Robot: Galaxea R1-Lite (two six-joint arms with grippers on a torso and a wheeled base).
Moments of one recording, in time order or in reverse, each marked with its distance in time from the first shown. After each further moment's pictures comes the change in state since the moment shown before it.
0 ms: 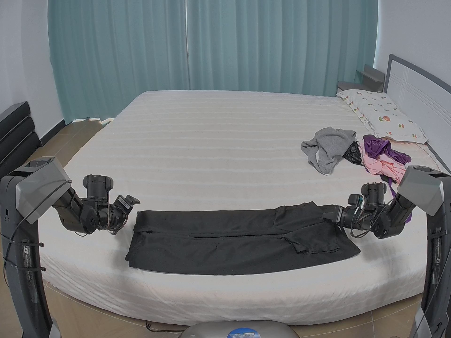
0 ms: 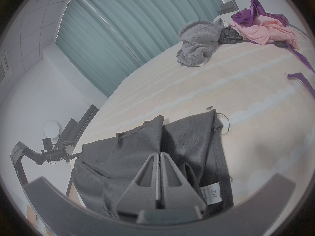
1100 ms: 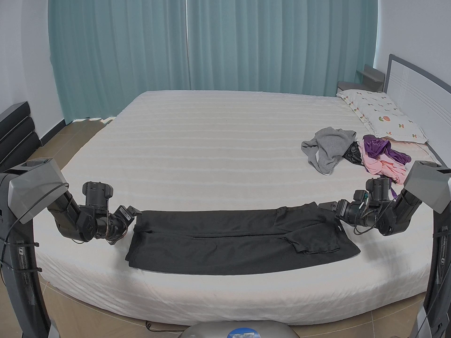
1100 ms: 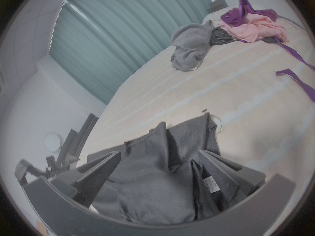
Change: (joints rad) left arm -0.022 -0.058 0.131 -0.002 -0.011 0.067; right arm -0.003 -0.075 0.050 0.006 -0.029 0.107
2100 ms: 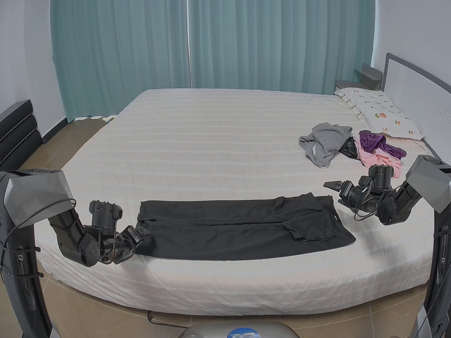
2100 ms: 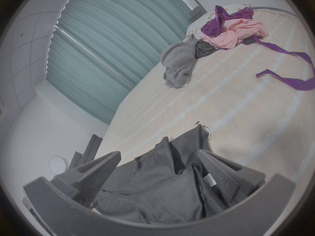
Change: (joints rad) left arm -0.104 -0.049 0.260 -0.174 0.077 0.018; right arm -0.013 0.000 -0.127 -0.004 -0.061 0.208
